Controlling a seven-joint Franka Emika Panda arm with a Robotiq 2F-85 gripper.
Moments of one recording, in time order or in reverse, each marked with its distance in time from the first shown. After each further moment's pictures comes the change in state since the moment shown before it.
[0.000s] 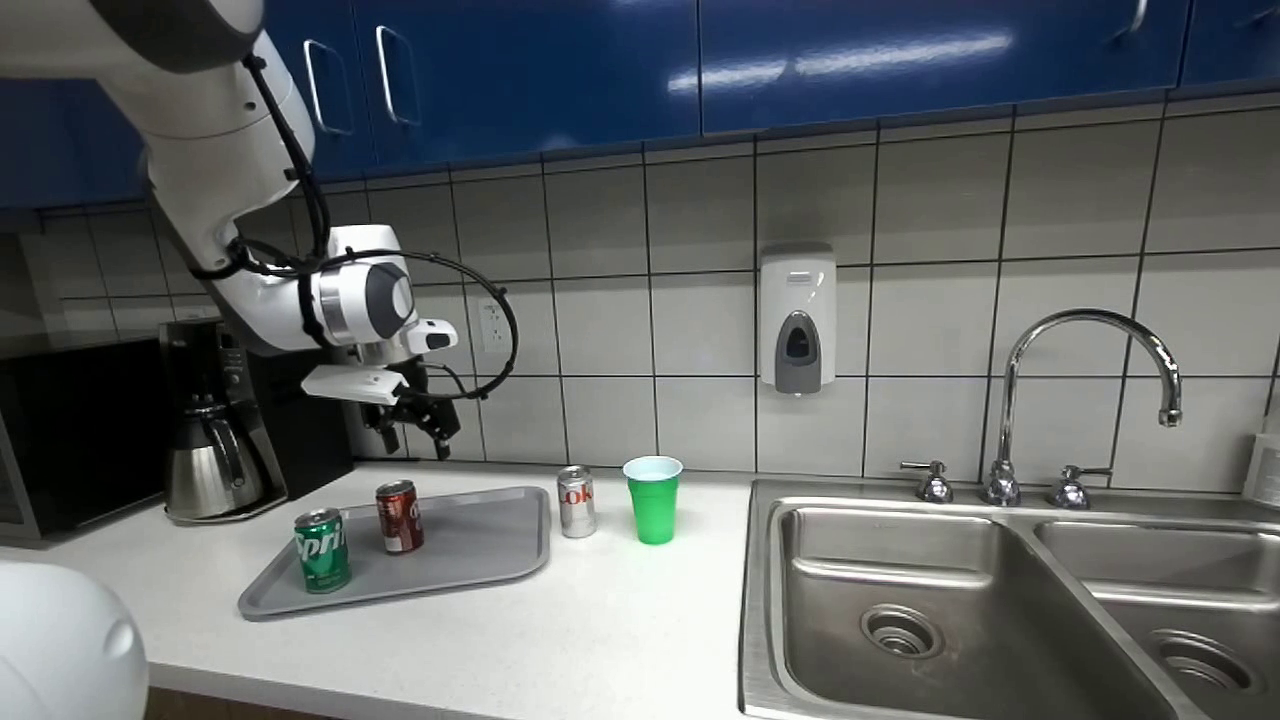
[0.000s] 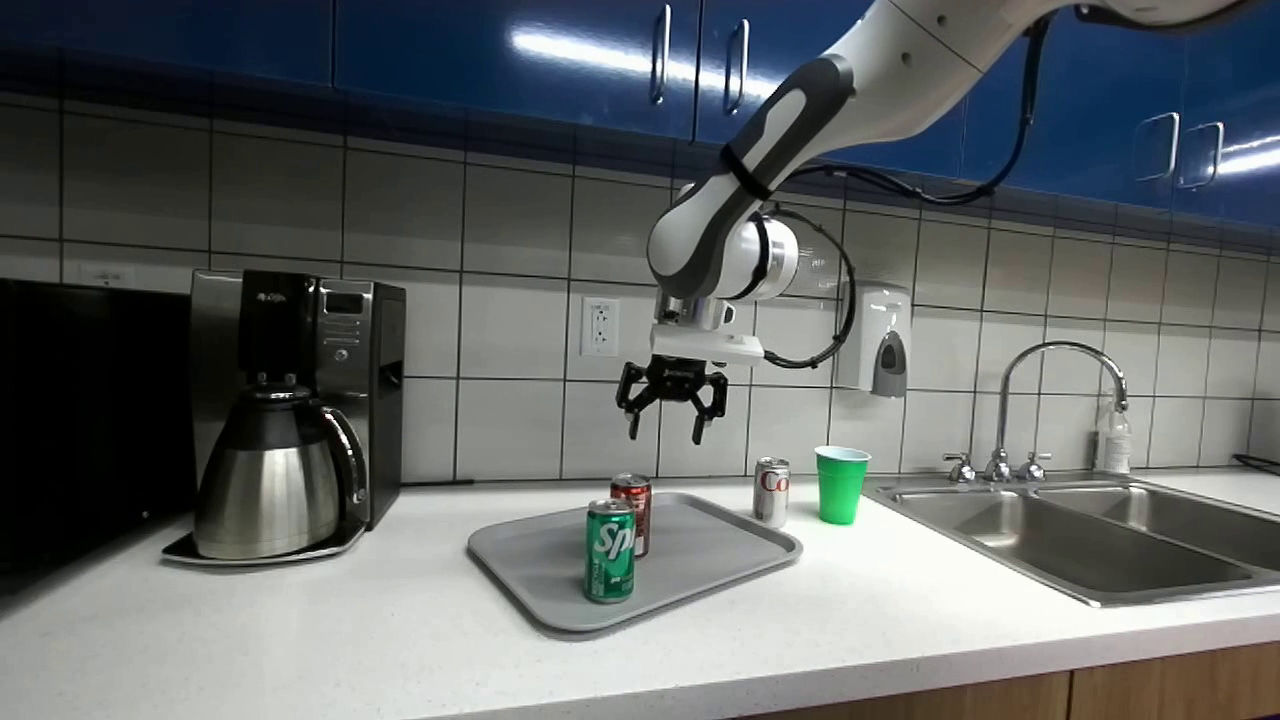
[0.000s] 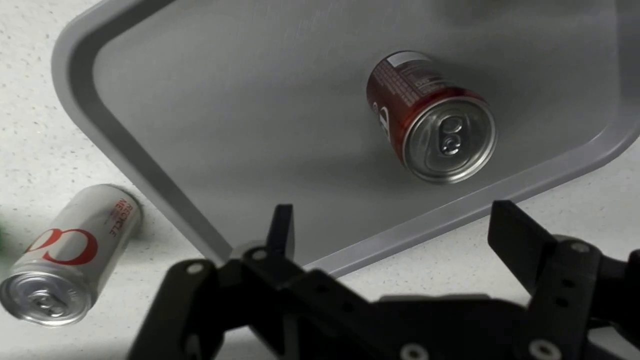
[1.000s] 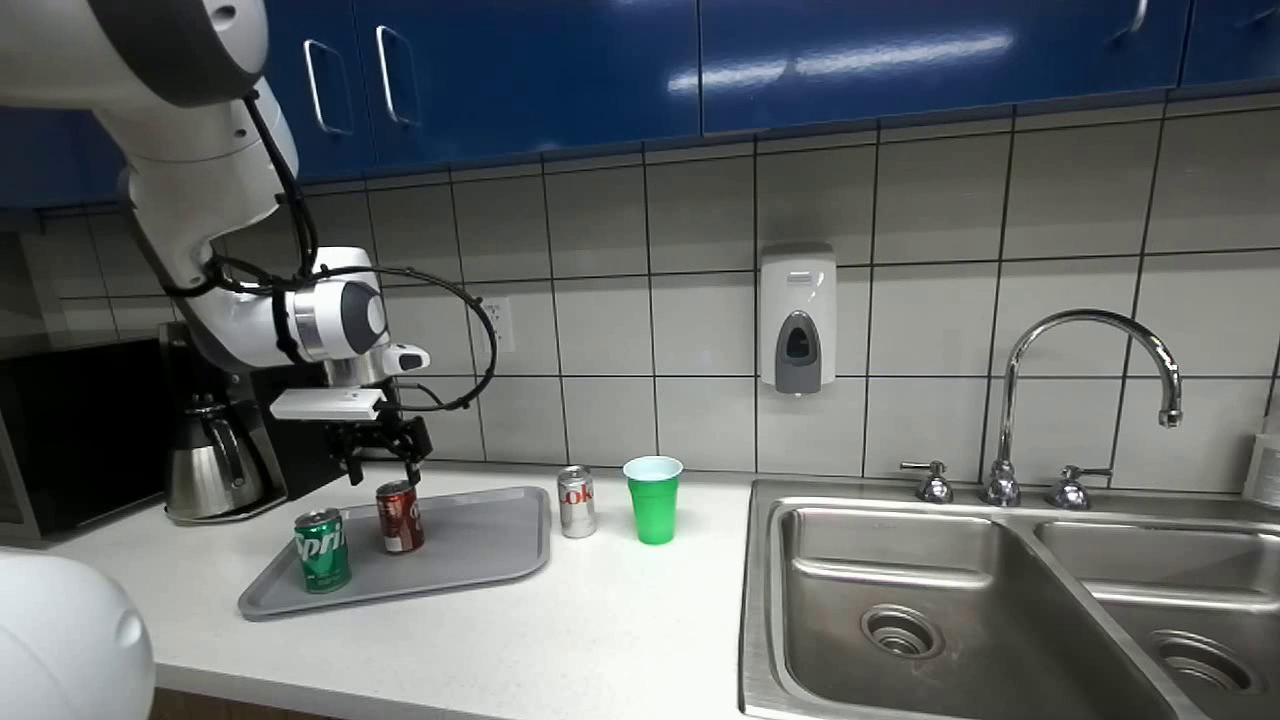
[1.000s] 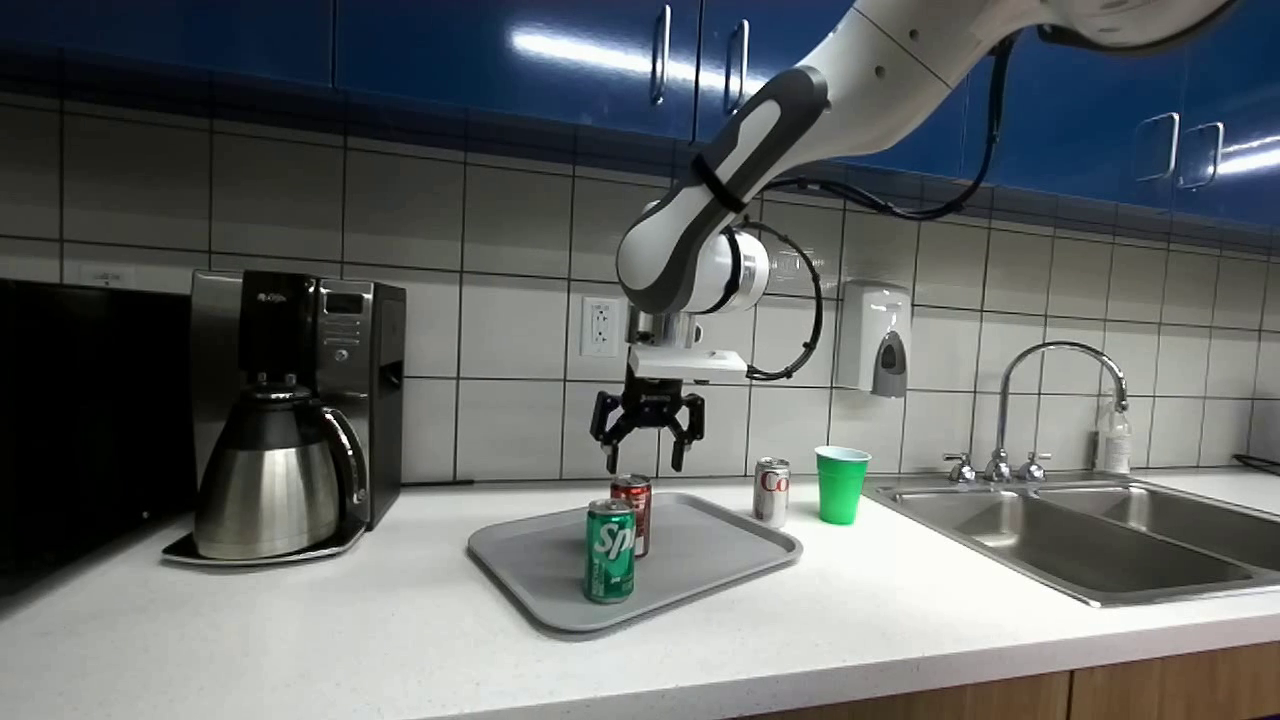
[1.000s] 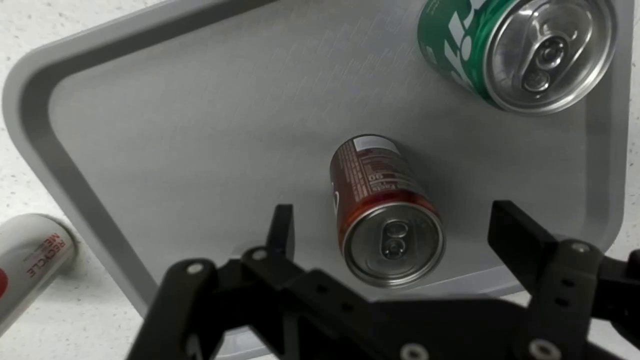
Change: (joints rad) arm 0.036 0.057 0.037 0.033 -0.017 -0.094 -0.088
